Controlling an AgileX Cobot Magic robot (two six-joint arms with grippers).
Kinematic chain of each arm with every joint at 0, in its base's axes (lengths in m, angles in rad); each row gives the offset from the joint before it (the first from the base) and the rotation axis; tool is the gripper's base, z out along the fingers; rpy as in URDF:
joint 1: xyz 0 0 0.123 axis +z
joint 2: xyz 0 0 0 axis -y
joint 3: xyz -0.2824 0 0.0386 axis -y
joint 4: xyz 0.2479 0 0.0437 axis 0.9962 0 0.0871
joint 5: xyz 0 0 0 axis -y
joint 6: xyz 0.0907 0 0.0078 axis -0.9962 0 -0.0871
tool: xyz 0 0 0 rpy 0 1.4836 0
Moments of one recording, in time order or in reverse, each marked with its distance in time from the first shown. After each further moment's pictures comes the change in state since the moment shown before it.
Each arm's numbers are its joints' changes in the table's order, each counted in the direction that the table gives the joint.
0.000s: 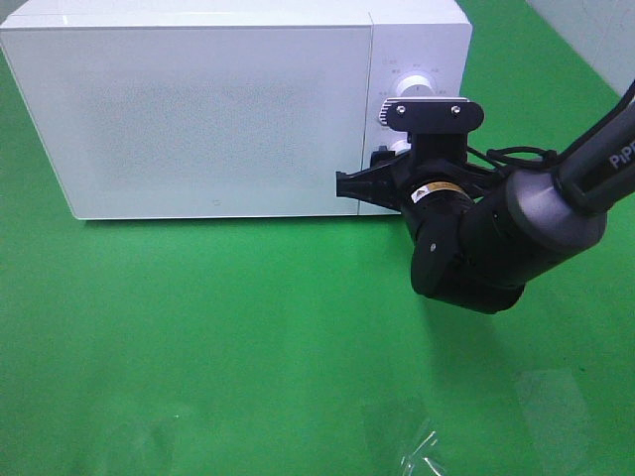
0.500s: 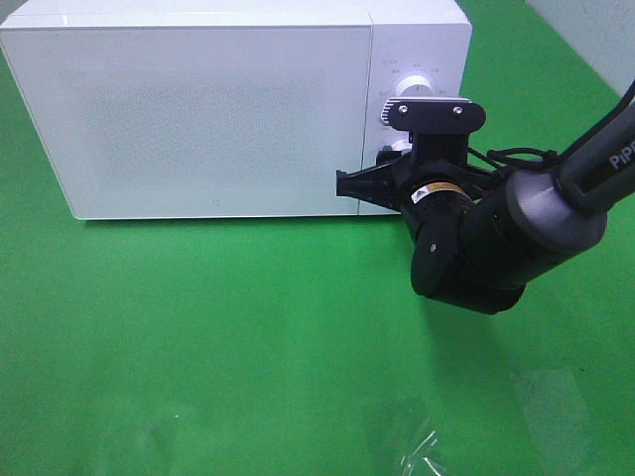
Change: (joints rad) left arm 0.000 0.000 0.000 0.000 0.000 -0.001; right arm 0.000 0.000 0.000 -0.001 -0.001 -0.025
